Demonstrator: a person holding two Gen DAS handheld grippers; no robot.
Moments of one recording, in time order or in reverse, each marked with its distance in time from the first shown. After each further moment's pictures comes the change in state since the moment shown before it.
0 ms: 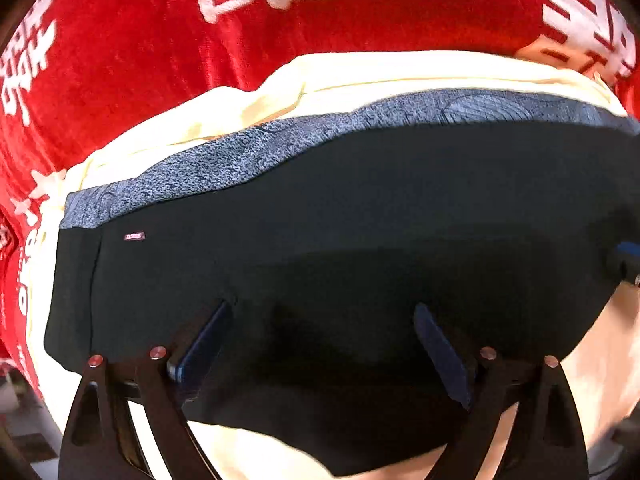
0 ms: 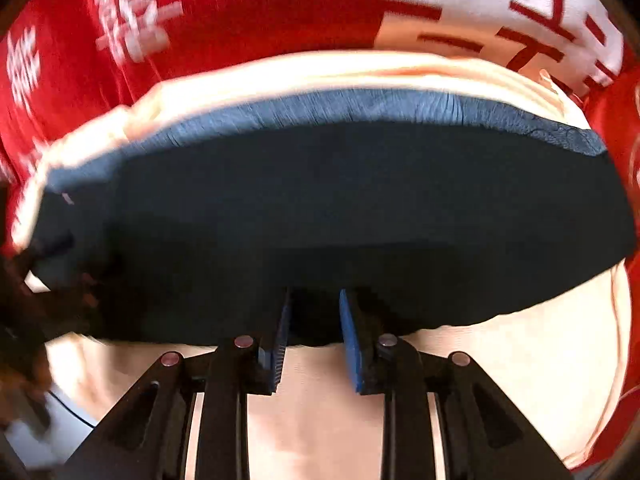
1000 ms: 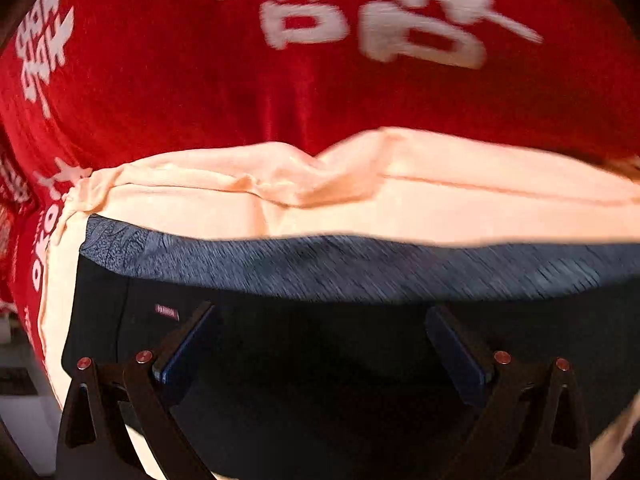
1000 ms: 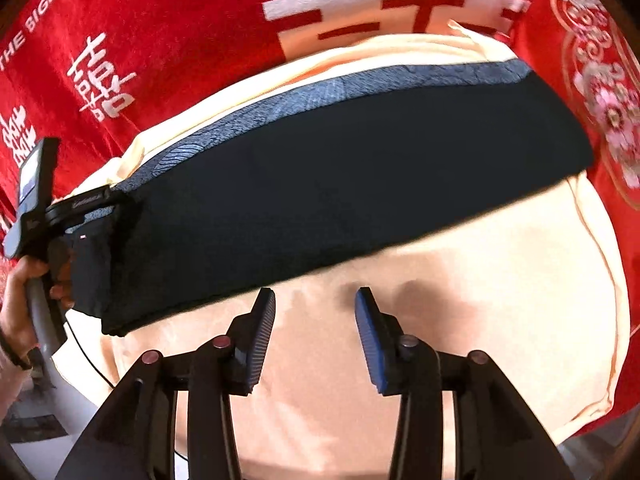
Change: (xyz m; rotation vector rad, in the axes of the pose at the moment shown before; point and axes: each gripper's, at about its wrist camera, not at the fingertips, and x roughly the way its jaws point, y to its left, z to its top) left arm 0.009 0.039 0.100 -0.172 0.050 0.075; right arm -0.053 -0.063 -0.036 0.257 0.019 0.049
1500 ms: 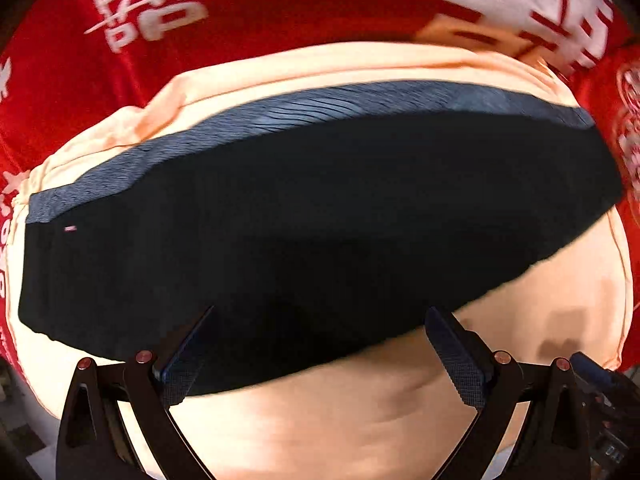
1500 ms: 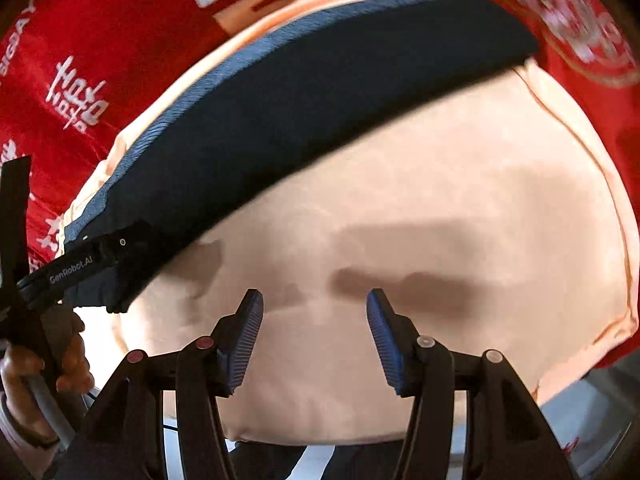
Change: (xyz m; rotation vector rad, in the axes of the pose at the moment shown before) left arm -0.067 -0.130 -0.103 0.186 0.094 -0.194; right arm -0.011 -0.050 -0.040 0.178 0.089 0.045
